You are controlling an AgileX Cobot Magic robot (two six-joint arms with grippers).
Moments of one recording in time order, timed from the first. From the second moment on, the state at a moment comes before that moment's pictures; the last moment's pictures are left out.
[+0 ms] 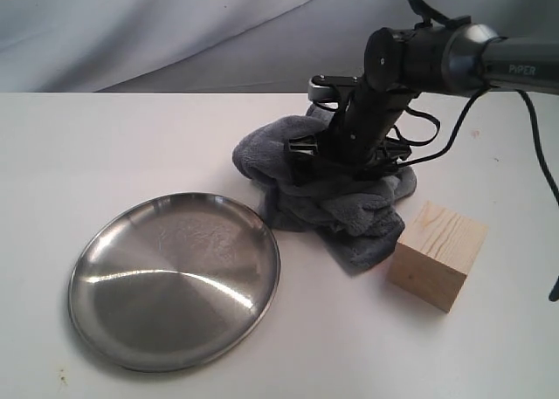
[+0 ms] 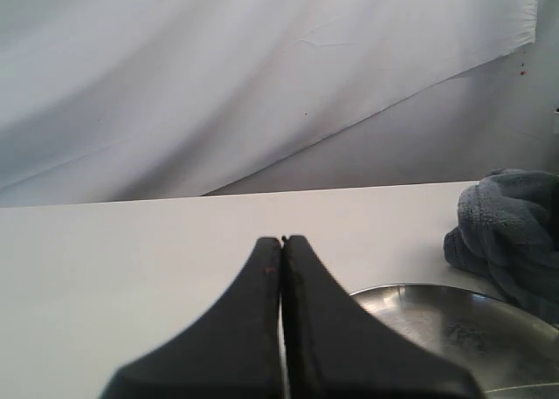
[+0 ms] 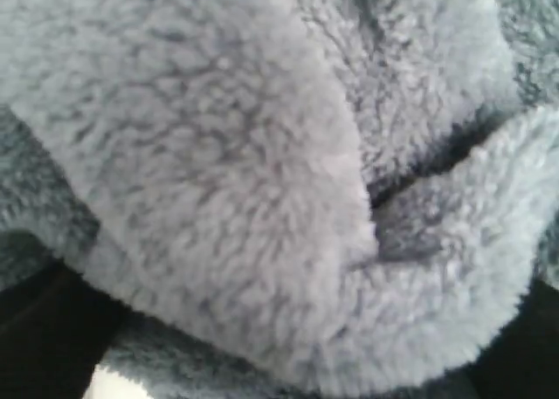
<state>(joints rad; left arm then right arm) -0.13 0.00 0.00 -0.12 0.13 0.11 0.54 2.20 -1.67 0.17 0.84 0.13</state>
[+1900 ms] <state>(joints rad) -0.13 0.00 0.00 -0.12 0.13 0.11 0.53 1.58 -1.20 0.00 1.10 -0.46</state>
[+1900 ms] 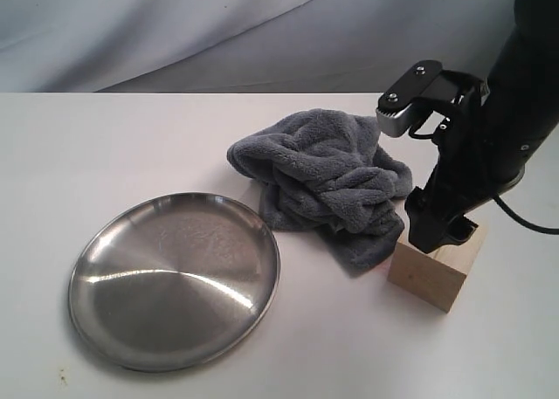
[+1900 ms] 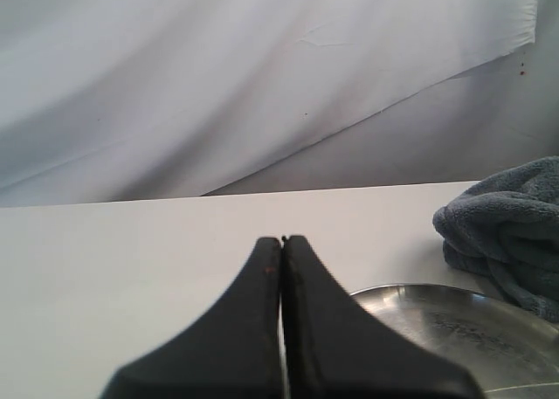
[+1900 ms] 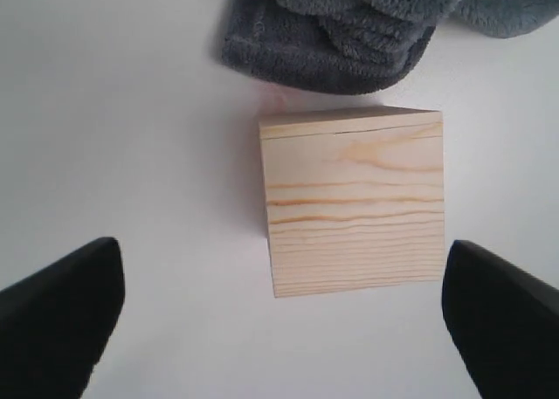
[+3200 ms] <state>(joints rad) -0.13 0.00 0.00 -0.12 0.13 0.11 0.44 1.72 -1.14 0.09 0.91 -0.68</state>
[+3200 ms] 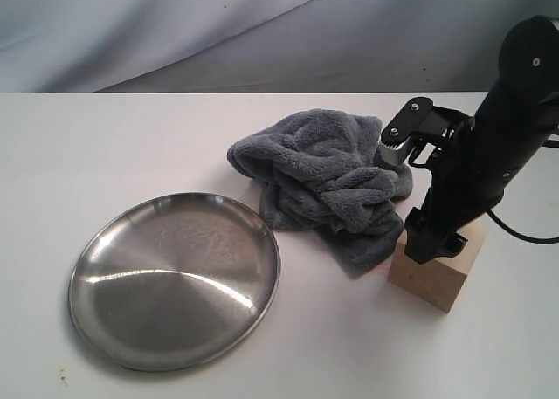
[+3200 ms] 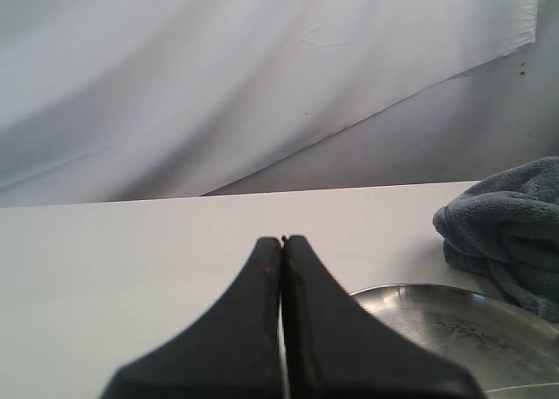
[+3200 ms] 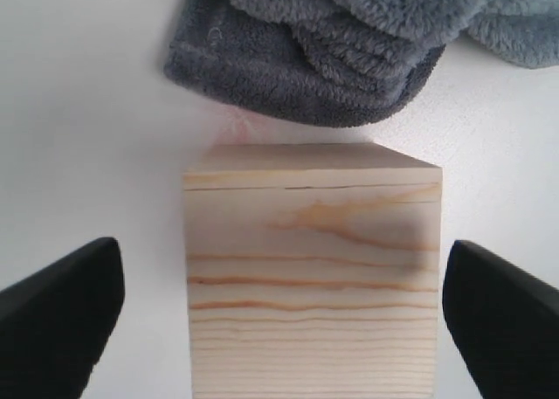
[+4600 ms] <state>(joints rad) -0.13 0.00 0.00 -0.12 0.13 0.11 0.43 1.84 -1.16 0.03 0.82 -0.62</state>
